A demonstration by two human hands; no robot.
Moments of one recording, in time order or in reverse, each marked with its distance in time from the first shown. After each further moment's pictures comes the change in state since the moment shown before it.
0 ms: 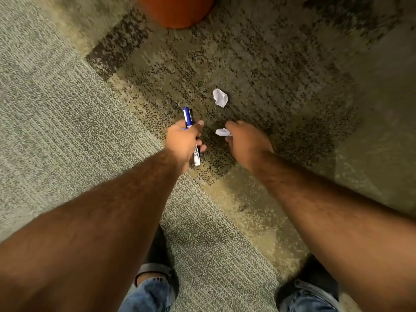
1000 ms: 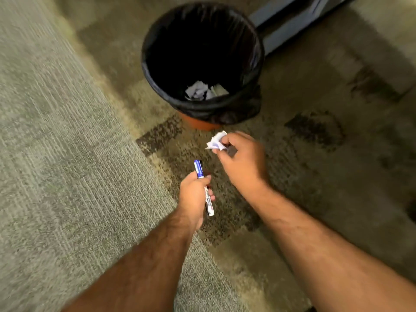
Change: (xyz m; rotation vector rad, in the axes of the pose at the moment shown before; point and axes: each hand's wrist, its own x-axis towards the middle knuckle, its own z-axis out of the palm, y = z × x) left_hand -0.077 0.125 -0.011 -0.260 0.005 0.006; right_hand 0.027 -0.121 -0.205 0.564 0.602 -0.201
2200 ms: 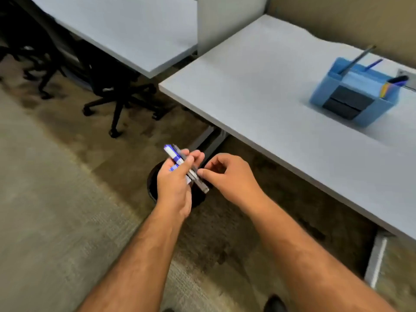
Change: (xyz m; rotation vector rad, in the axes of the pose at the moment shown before) left_hand -0.438 0.408 0.083 -0.409 -0.477 0.387; right_hand 0.039 -0.454 -0.396 0.018 -0.009 0.296
